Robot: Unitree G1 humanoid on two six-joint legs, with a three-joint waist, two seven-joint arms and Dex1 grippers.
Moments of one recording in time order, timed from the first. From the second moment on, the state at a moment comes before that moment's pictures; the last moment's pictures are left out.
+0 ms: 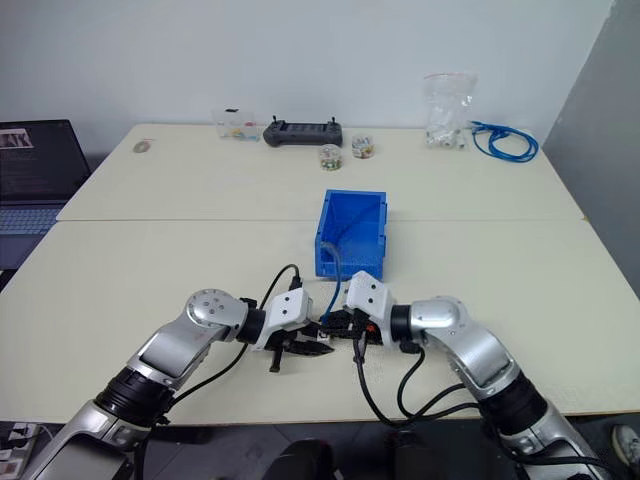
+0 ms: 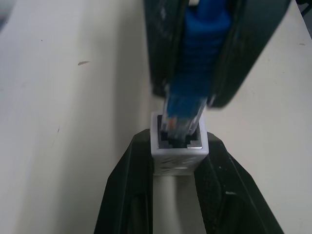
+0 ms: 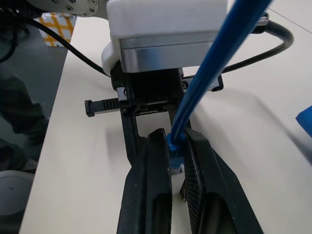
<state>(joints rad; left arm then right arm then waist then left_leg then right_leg) -0.44 0.64 -0.40 0.03 -0.14 0.33 -1.19 -0.45 -0.44 0.45 -0.22 0.29 0.47 0.86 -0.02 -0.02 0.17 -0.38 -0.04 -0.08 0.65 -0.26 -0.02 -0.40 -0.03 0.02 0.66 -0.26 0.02</state>
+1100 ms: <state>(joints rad) -0.44 0.64 -0.40 0.04 -0.12 0.32 -1.19 -0.56 -0.43 0.50 -0.14 0.21 0.53 1.02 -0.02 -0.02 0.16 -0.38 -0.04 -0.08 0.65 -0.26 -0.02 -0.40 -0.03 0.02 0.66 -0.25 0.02</state>
